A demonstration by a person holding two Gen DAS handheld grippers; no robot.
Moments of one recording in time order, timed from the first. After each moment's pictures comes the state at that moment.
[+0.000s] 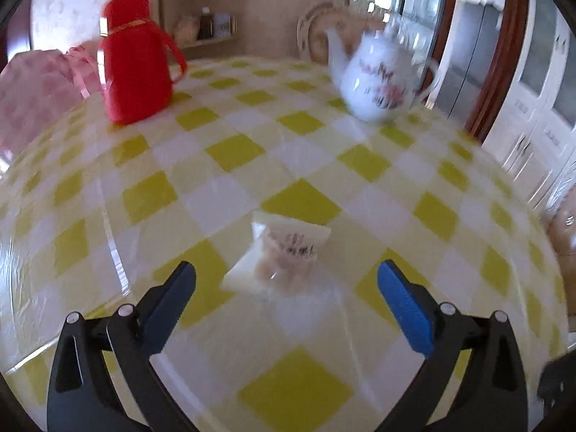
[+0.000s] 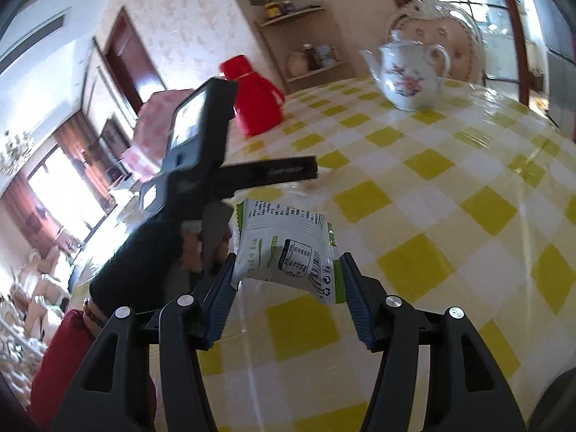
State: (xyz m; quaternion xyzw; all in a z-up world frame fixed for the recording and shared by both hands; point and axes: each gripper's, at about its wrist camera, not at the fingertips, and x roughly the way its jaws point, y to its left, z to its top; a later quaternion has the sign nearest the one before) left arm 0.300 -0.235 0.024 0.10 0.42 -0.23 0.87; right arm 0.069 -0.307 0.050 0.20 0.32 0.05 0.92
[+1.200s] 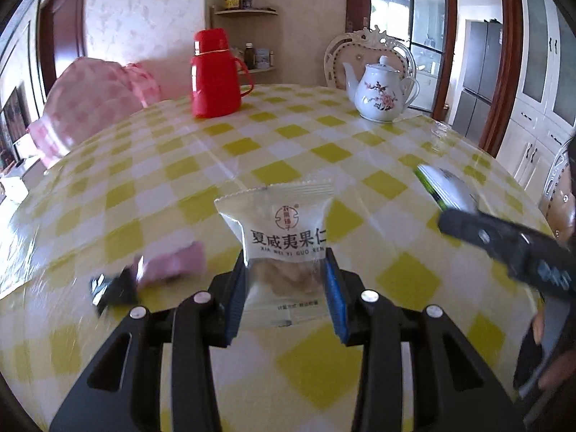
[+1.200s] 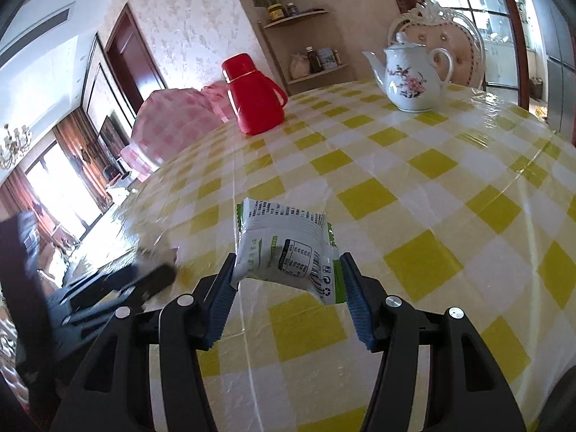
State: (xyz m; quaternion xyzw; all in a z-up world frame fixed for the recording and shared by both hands) left arm 0.102 -0.094 0.051 0.07 0.34 -0.19 0.92; right arm 0.068 -0.287 0.042 0.18 0.31 0.05 0.93
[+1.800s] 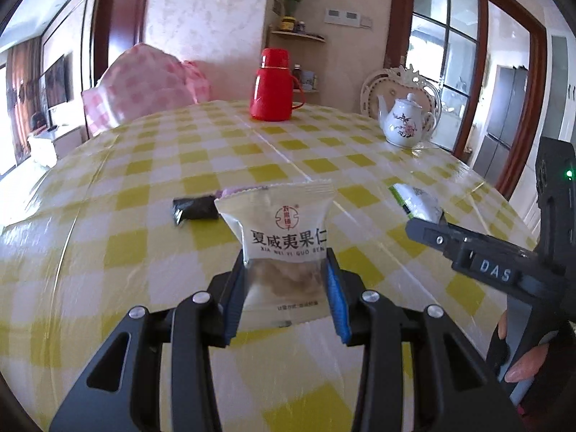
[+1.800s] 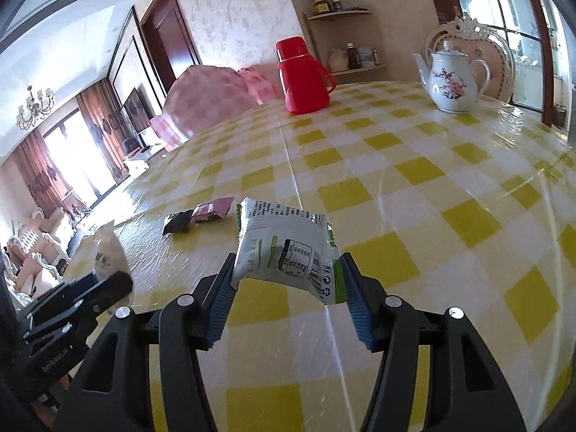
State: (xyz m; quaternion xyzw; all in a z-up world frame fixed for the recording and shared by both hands) left arm -0.009 -0.014 0.056 -0.01 0.30 -0.13 0.94; right arm 0.020 -0.222 0.036 0.13 0.31 0.10 0.94
